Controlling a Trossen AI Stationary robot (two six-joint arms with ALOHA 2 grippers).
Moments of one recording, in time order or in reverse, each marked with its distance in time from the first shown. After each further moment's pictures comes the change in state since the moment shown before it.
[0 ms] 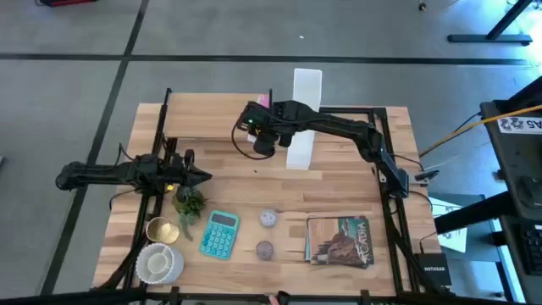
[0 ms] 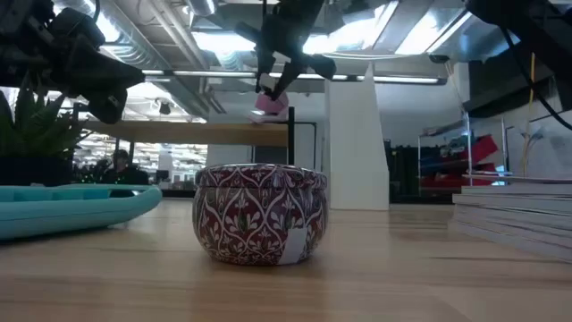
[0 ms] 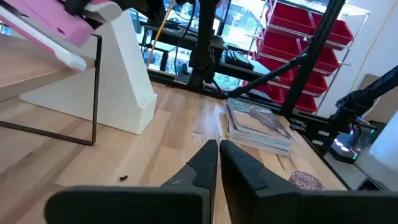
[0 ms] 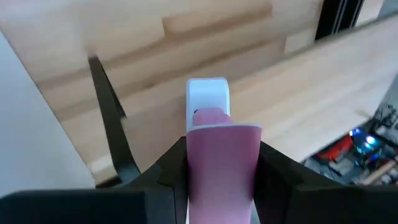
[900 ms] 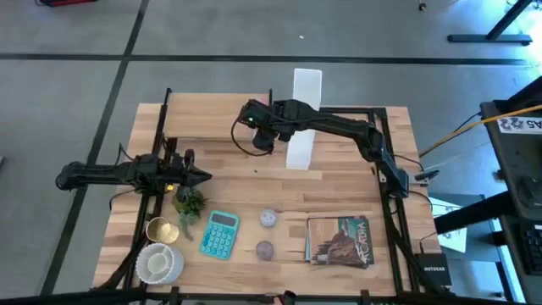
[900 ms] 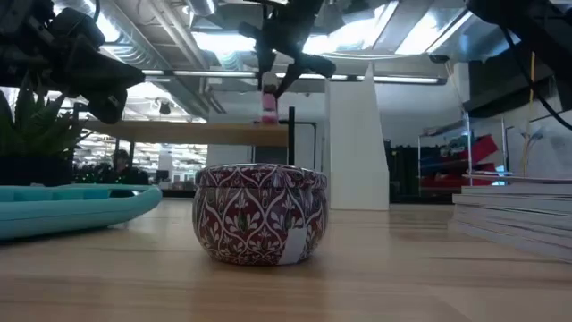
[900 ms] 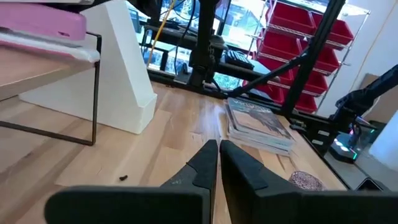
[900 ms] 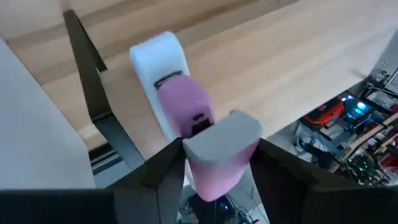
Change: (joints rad) left arm 0.000 0.000 0.000 0.000 0.000 0.000; right arm -0.004 -0.005 0.000 0.029 0.146 0.000
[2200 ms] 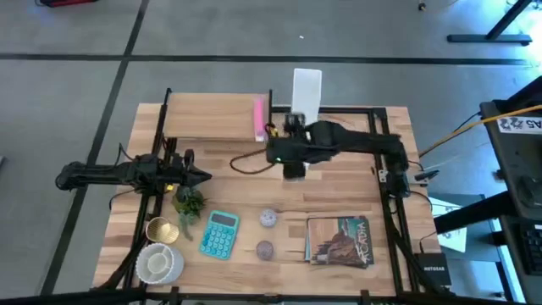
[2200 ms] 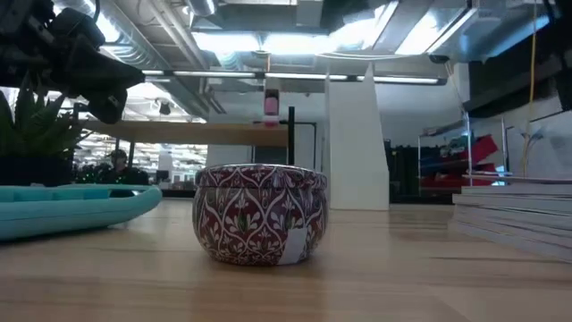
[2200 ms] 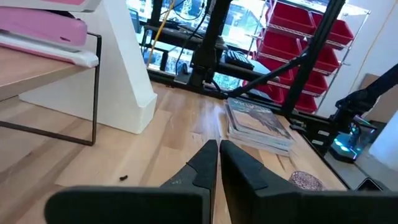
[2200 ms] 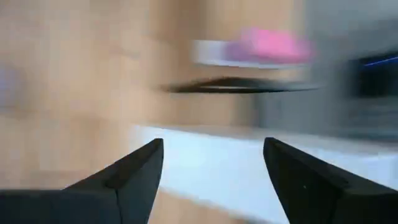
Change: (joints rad) left arm 0.000 0.000 0.000 0.000 0.000 0.000; right arm 0.299 -0.215 -0.008 -0.433 -0.021 1.690
